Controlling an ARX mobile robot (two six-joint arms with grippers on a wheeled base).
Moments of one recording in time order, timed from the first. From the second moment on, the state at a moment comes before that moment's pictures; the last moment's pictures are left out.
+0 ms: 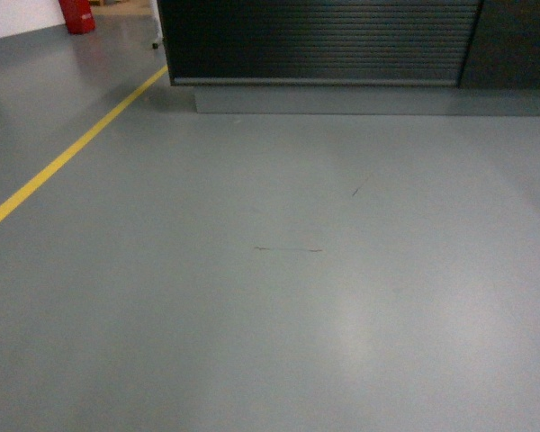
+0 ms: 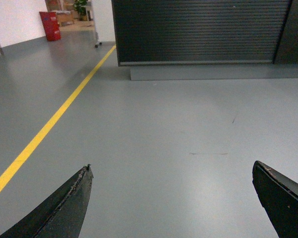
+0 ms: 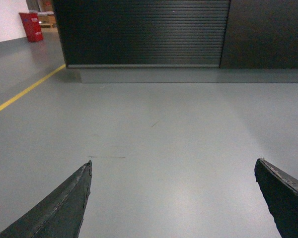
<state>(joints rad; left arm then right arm) 0.00 0.01 0.01 0.00 0.00 0.00 0.00 0.00 0.01 0.00 0.00 0.00</state>
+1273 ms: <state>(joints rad) 0.00 0.01 0.01 0.00 0.00 0.00 0.00 0.00 0.01 0.00 0.00 0.00</state>
